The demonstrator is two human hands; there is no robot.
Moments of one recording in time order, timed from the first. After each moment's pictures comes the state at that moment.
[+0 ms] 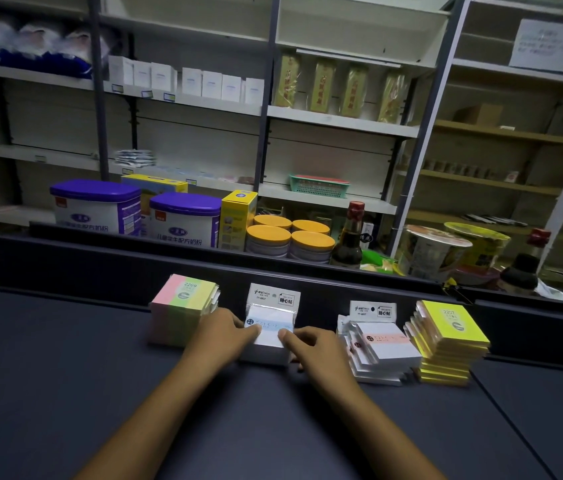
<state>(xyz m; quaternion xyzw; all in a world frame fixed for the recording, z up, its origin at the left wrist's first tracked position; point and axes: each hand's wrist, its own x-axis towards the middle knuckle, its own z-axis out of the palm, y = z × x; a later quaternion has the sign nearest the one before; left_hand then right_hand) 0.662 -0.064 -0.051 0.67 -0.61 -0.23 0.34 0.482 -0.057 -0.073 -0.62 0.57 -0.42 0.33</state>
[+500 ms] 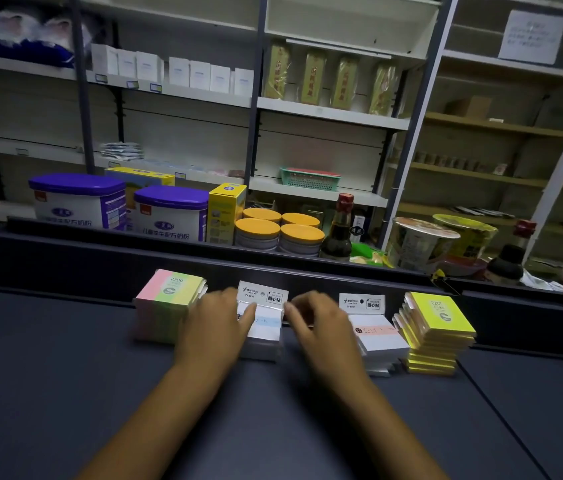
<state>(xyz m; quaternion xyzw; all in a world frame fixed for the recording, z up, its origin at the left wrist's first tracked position) 0.640 -0.044 -0.036 0.65 -0.66 0.08 0.36 0.468 -0.049 -0.041 -0.71 0.57 -0.42 0.05</state>
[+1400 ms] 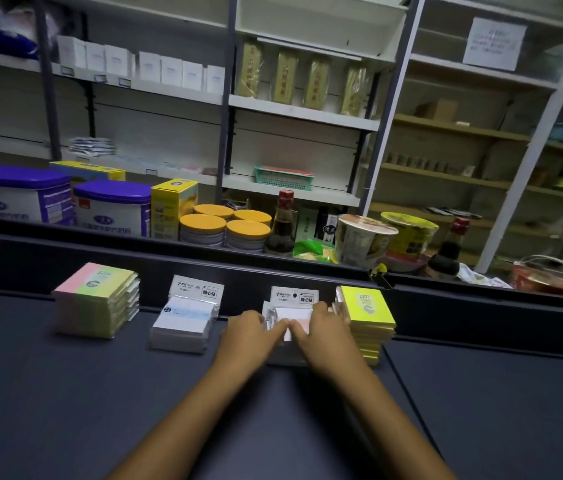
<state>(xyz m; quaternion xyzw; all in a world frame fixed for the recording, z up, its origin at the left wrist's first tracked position) 0.488 -0.057 -0.056 0.66 -0.62 -0.23 0.35 0.352 -0.047 -0.037 -0.68 0.70 -0.23 0.06</state>
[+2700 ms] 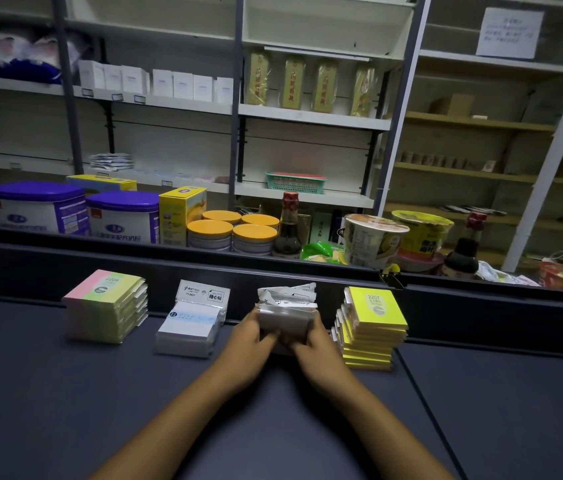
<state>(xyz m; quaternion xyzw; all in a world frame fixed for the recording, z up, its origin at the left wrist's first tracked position) 0.503 -0.054 -0.066 0.47 -0.70 -0.28 0.46 0.353 -0.065 -0.081 -0.68 0.49 -0.46 0.30</state>
